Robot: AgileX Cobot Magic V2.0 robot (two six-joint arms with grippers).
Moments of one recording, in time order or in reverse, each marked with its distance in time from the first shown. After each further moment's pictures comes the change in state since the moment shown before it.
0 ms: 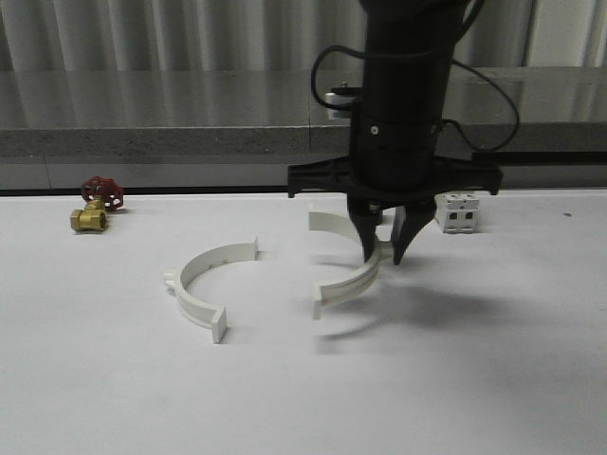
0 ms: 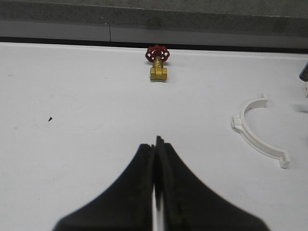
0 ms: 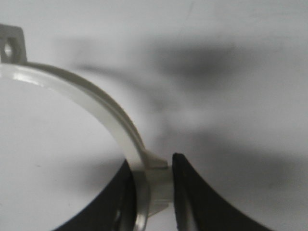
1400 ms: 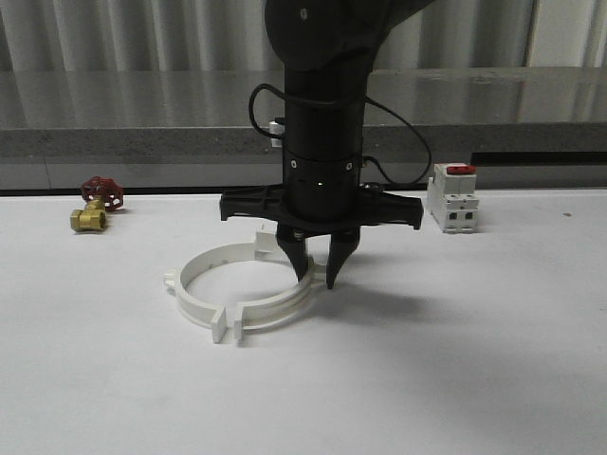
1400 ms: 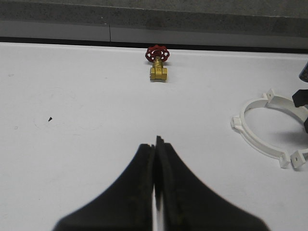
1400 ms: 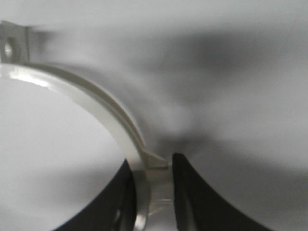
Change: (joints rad) left arm 0.000 0.000 0.000 0.000 0.000 0.000; right arm 0.077 0.146 -0.160 0.010 0.015 0.131
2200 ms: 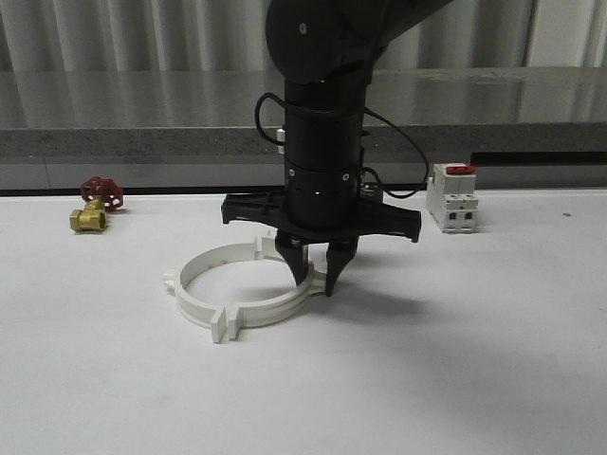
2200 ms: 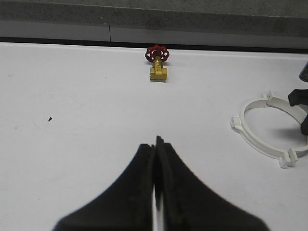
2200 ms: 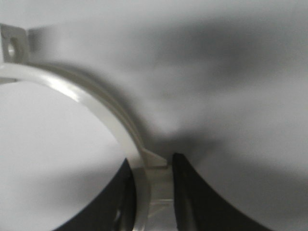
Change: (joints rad) left arm 0.000 0.000 0.000 0.000 0.000 0.000; right arm 0.001 0.021 -0.001 0.009 -0.016 0.073
